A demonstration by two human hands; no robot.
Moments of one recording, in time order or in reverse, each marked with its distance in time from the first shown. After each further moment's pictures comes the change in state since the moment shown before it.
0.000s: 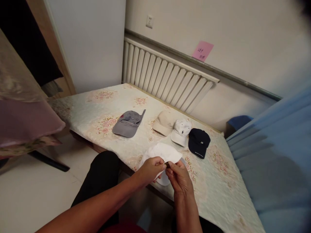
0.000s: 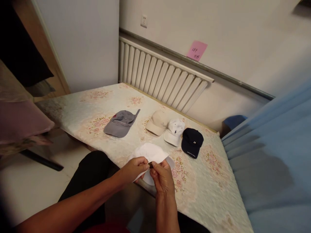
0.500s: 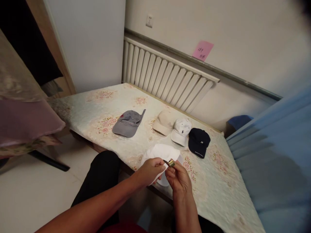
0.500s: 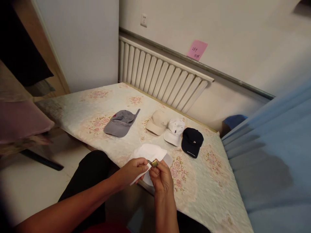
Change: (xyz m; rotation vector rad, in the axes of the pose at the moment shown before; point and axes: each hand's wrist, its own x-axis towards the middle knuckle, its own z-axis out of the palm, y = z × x) left_hand -0.007 0.003 -0.001 0.061 -0.036 -0.016; right_hand 0.003 -0.004 0.003 0.246 0.073 0.171
